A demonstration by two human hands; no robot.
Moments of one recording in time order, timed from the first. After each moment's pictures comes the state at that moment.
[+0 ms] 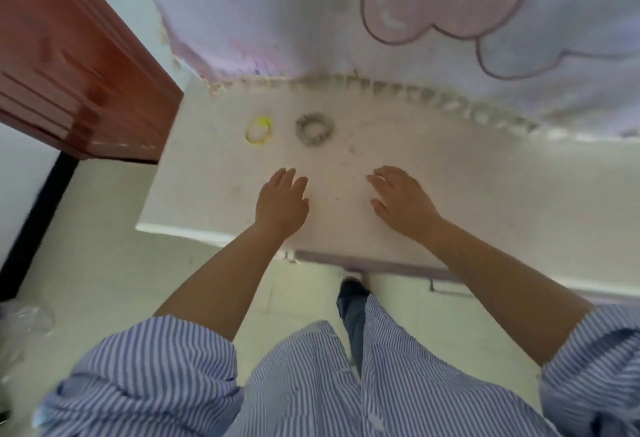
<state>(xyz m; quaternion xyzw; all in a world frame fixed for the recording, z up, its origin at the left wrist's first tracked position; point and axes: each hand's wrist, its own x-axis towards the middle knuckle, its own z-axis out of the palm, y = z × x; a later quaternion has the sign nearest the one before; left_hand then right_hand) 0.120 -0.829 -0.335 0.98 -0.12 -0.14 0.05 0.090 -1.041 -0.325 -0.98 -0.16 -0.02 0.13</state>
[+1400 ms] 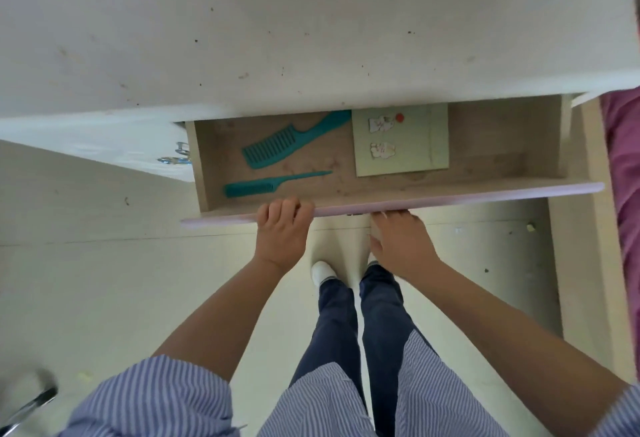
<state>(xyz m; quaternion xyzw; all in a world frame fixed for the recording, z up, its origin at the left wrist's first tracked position) -0.137 -0.928 -0.452 0.95 -0.29 0.07 0.03 -0.192 -1.114 -0.425 -0.95 0.05 0.29 0.11</state>
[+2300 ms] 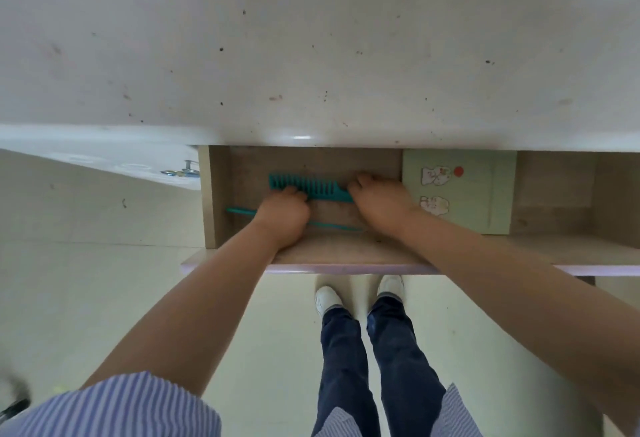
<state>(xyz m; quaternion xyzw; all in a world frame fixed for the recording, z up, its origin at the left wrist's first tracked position) -0.017 -0.924 -0.486 0.88 -0.33 -0.32 -0.13 -0.044 -1.087 -0.475 -0.95 -0.14 0.26 0.00</state>
